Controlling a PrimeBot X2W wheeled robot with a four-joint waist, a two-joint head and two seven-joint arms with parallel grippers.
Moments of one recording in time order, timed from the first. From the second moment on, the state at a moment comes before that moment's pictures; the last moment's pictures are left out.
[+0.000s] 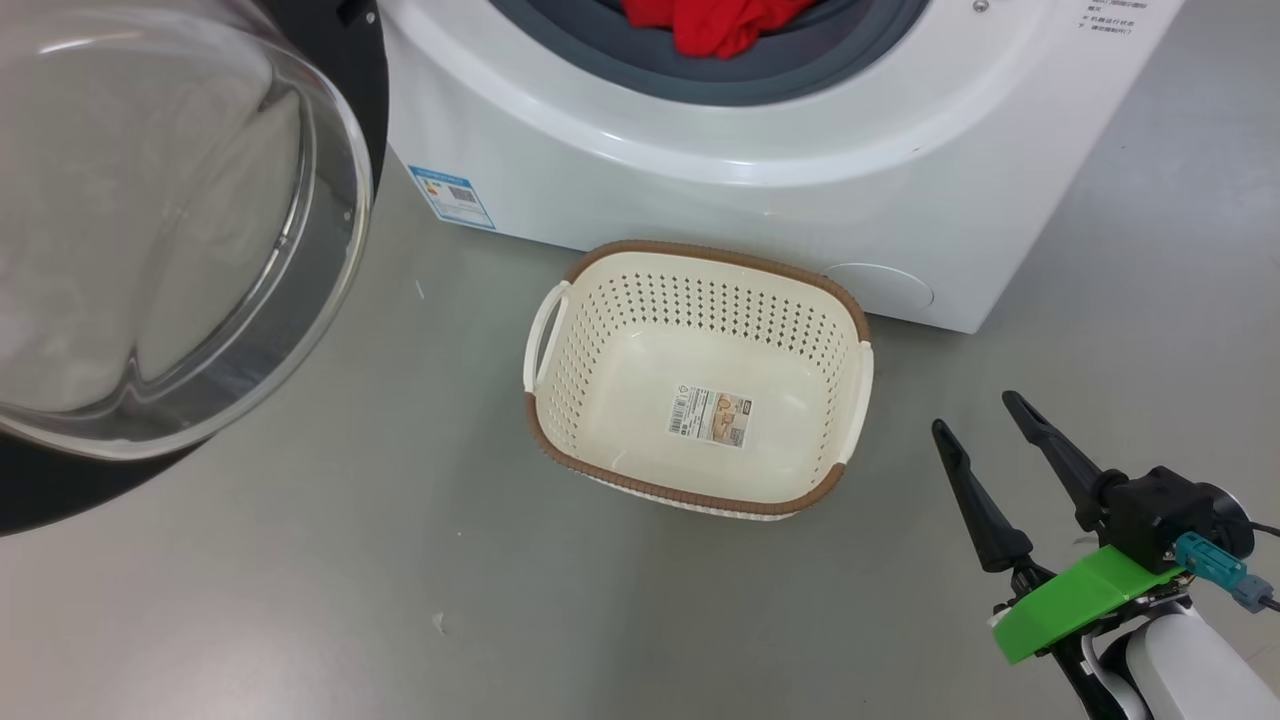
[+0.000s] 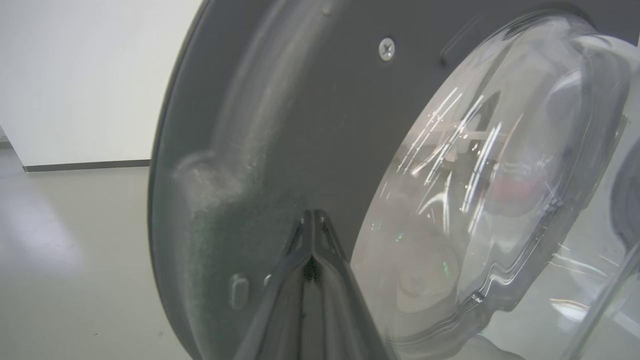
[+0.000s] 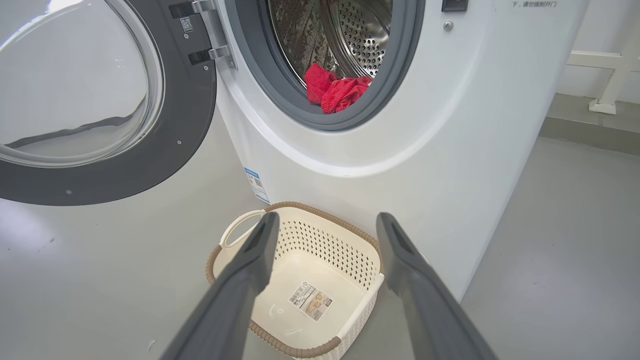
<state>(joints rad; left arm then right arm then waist) -0.54 0.21 0.63 0.66 -0.15 -0.13 -0.26 -0.19 -0.27 0.22 0.28 0.38 0.12 -0.26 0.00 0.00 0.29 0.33</state>
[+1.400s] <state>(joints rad) -0.09 0.09 0.13 0.20 -0.33 -0.13 -0.26 -0.10 -0.21 0.05 0.24 0.38 0.12 -0.26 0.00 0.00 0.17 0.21</state>
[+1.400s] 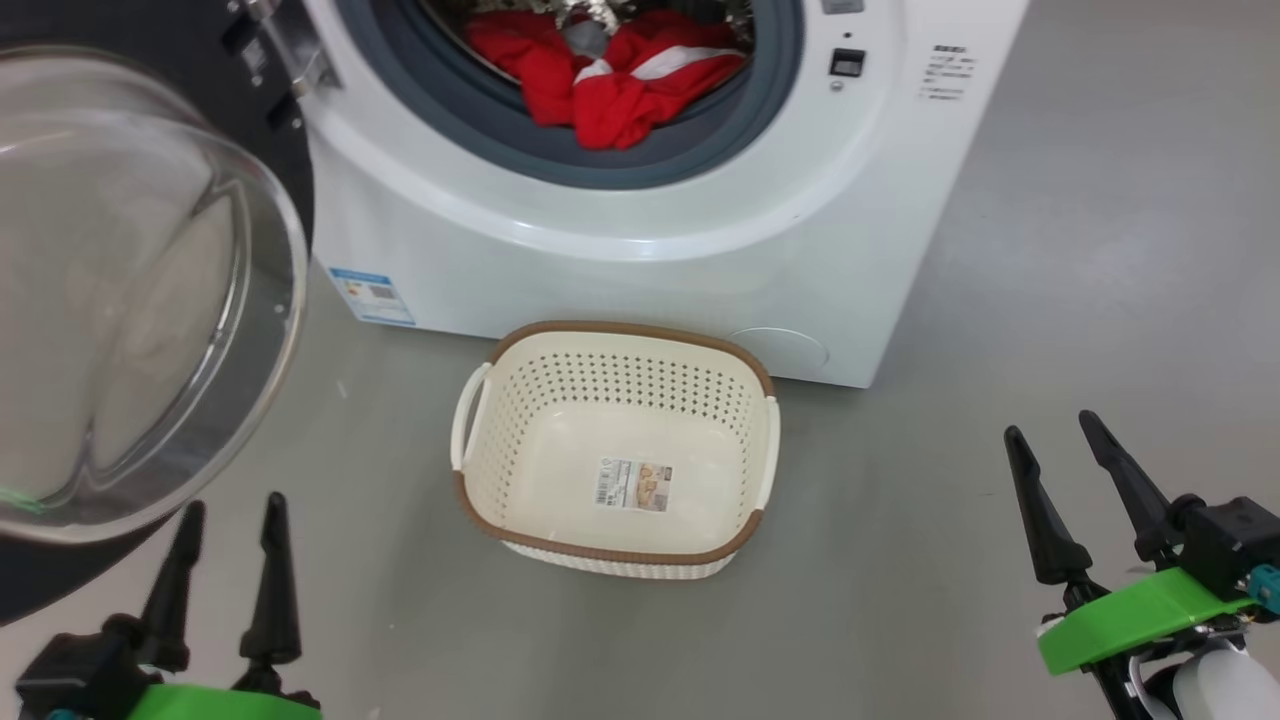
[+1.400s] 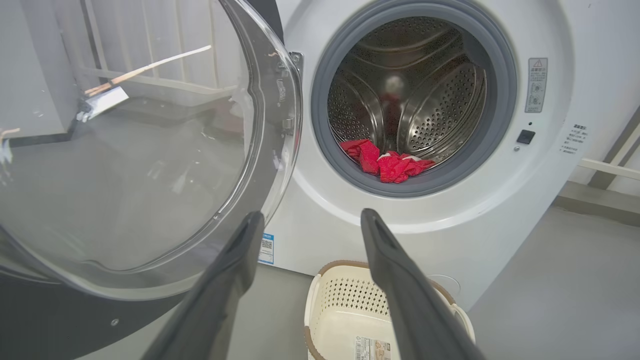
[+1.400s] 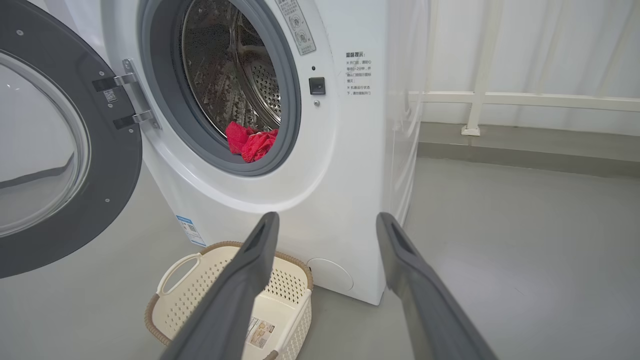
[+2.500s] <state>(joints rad) -0.03 0.15 -0.02 0.16 -0.36 -0.13 -0.26 -0.04 -0.15 -0.02 0.22 0.38 0.12 -0.26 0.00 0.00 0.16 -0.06</state>
